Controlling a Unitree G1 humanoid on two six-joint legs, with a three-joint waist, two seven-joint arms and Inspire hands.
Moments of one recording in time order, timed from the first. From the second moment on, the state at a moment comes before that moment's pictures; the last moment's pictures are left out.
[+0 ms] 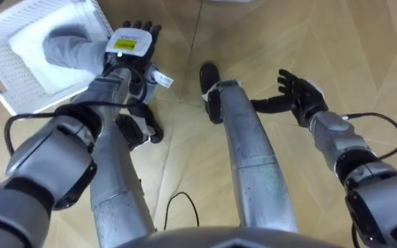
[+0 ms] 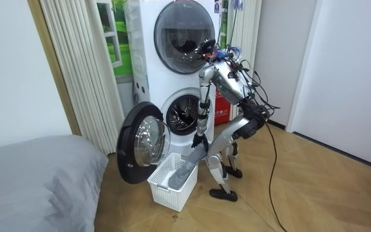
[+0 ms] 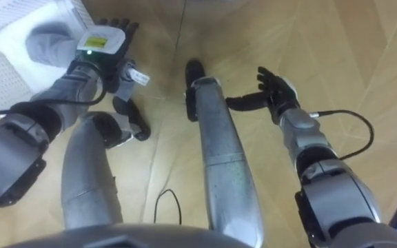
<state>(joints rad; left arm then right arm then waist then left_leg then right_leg) -0.71 0.30 -0.65 1.25 0.83 -0.07 0.32 -0.44 -0.32 0.29 1.14 0.42 -0.11 0.13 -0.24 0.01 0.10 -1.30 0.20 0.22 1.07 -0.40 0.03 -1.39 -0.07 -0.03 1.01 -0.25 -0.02</state>
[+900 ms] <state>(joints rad) -0.69 0.35 -0.78 1.28 0.81 -0.01 0.05 -0.50 -0.30 0.29 1.17 0.46 -0.11 0.15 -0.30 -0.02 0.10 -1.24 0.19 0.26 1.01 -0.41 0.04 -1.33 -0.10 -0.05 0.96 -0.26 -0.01</state>
